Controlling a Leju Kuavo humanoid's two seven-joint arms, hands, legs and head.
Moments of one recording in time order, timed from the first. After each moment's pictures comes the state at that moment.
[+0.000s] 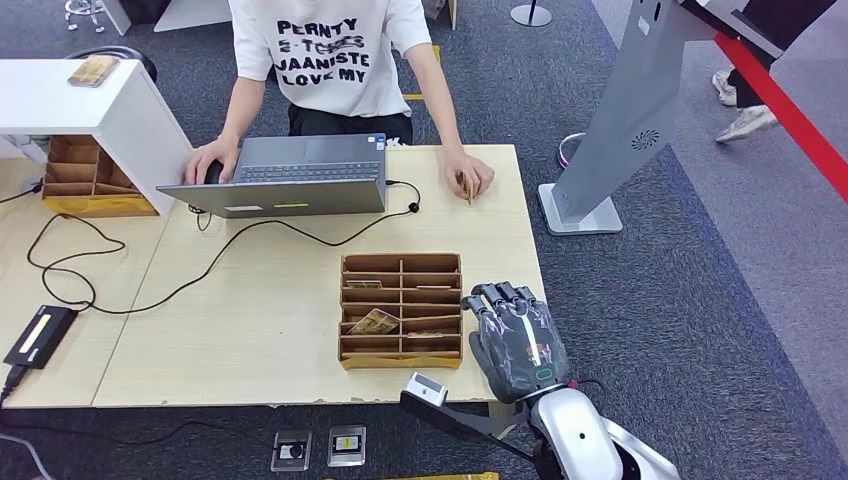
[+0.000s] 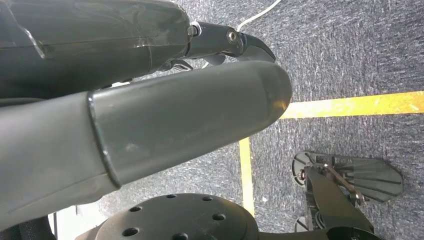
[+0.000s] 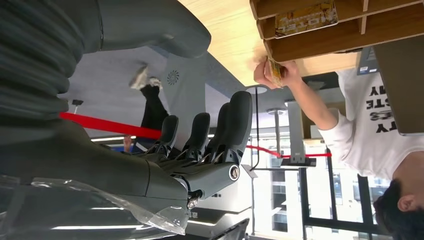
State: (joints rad) left arm -0.08 -0.02 -0.53 -0.19 0.44 0.26 0.37; right arm -0.35 -0.39 0.94 -1.86 1.22 -0.10 0.59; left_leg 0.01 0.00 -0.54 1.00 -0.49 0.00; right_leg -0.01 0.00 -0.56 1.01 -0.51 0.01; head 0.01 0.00
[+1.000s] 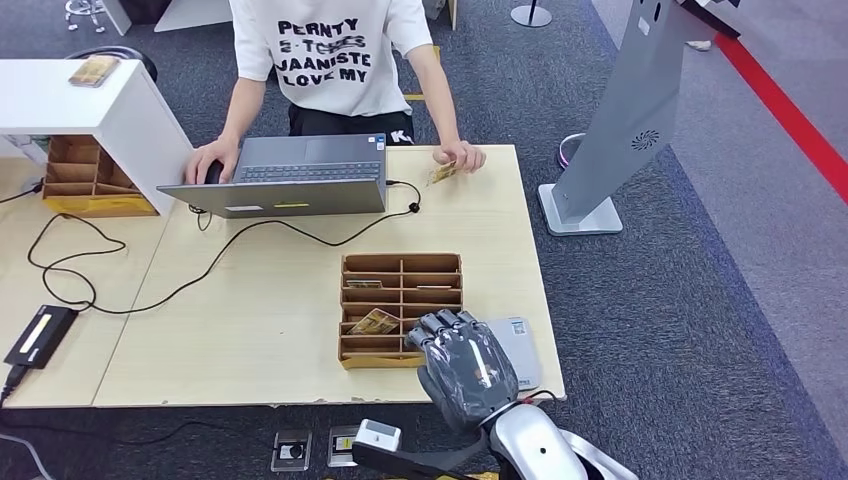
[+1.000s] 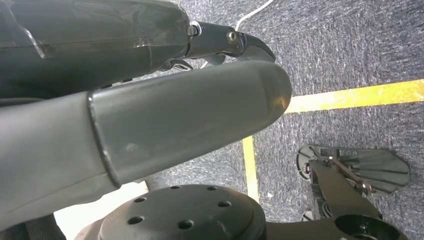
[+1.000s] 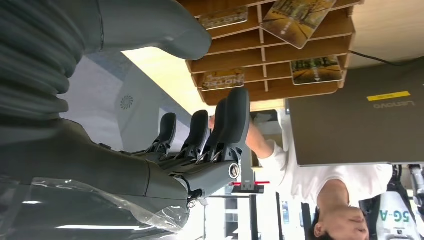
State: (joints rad) left arm -0.08 -0.02 -0.58 -0.19 0.46 0.25 0.38; right arm -0.34 -0.29 1.00 -1.85 1.15 -0.02 0.48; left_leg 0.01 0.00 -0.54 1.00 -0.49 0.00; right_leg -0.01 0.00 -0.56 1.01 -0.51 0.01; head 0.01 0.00
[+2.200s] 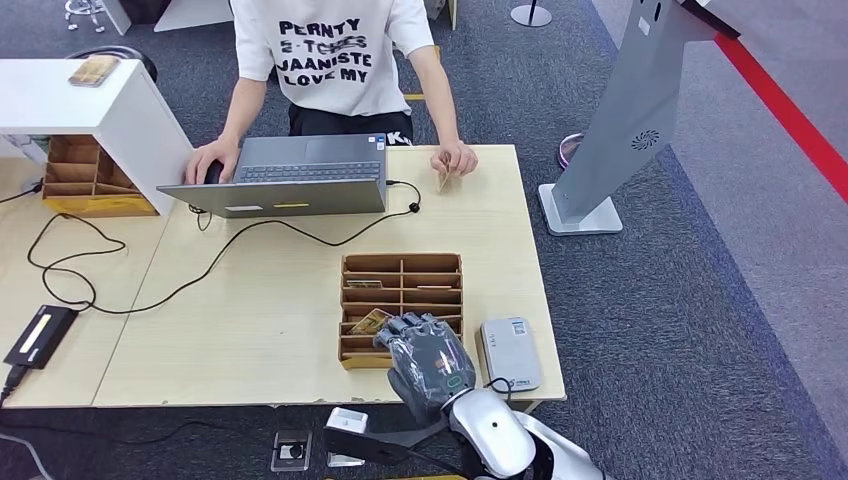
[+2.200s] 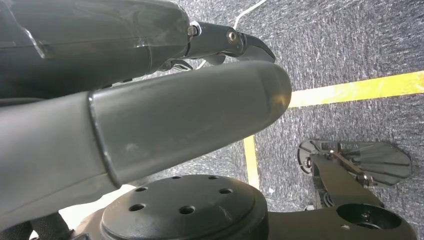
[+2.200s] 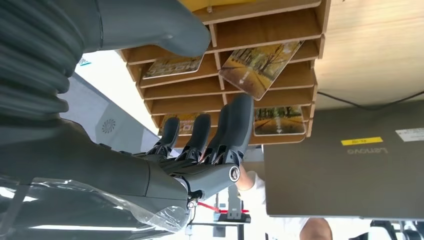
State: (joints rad) left arm -0.08 -0.03 -0.61 -0.19 0.49 0.26 0.38; right arm -0.42 -0.16 1.07 -1.57 1.06 -0.10 0.43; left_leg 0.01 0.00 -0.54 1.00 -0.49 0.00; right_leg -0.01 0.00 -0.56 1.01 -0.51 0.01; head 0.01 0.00
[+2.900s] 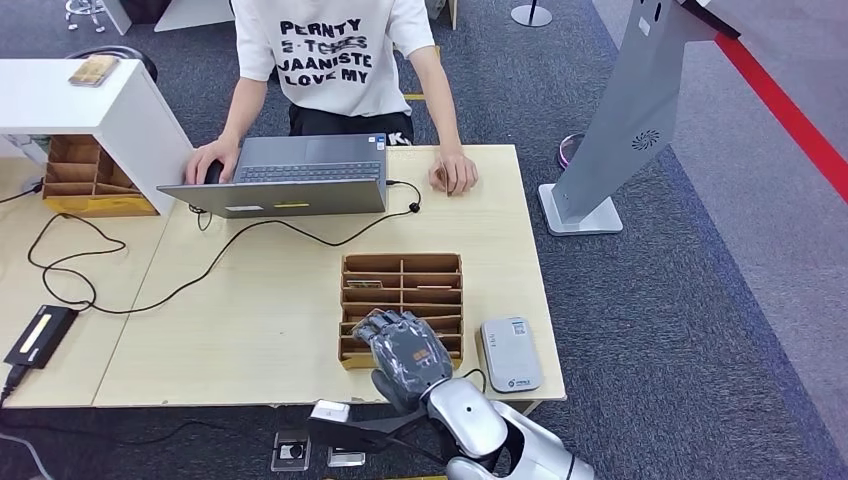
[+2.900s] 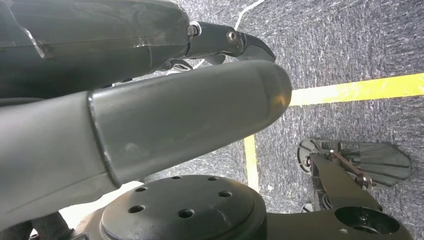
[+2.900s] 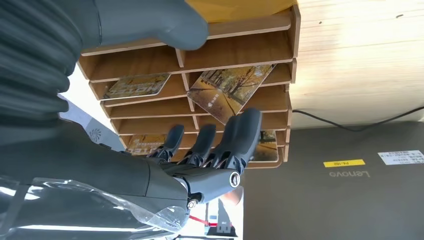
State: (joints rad) left arm -0.08 -0.03 -0.61 -0.19 0.52 0.27 0.38; right arm -0.48 -0.07 1.10 -1.37 1.00 -0.17 0.36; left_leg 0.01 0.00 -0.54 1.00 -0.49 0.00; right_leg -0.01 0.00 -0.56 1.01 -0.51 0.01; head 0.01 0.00
